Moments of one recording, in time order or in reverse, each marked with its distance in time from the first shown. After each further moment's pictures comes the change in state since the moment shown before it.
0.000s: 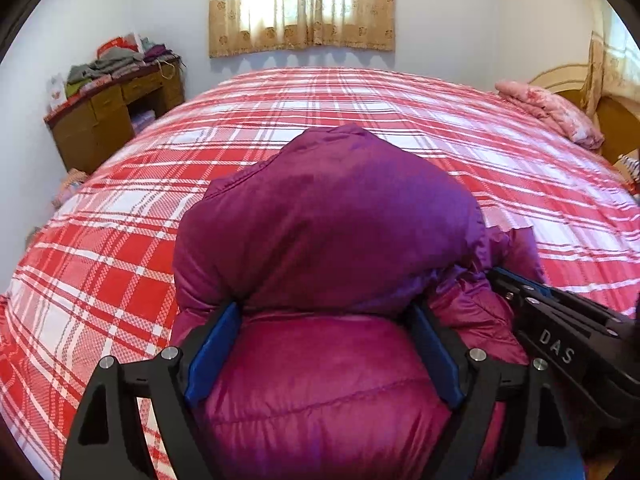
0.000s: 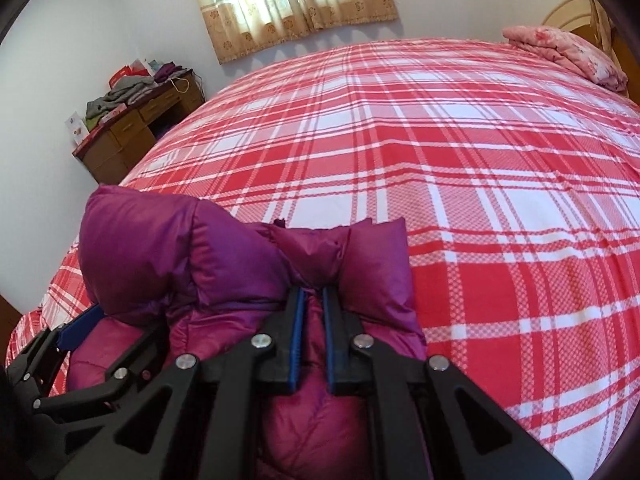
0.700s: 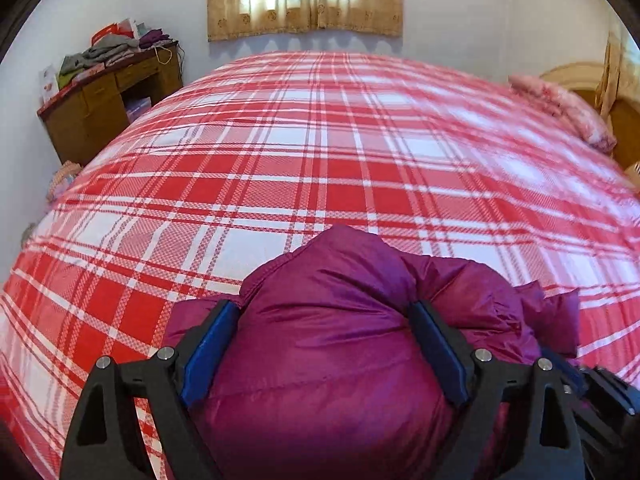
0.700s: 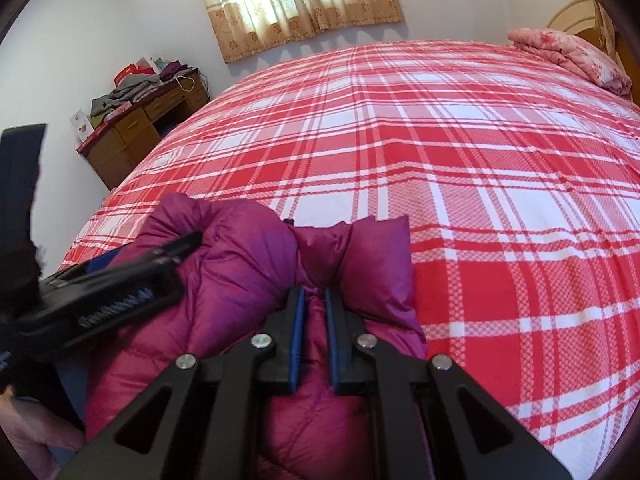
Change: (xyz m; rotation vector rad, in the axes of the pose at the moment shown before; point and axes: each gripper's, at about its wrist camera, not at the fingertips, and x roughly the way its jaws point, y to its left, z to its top) left arm 0.051 -0.001 0.042 0.007 0.063 0.036; right arm 0.006 0.000 0.000 -0.018 -0.002 0.003
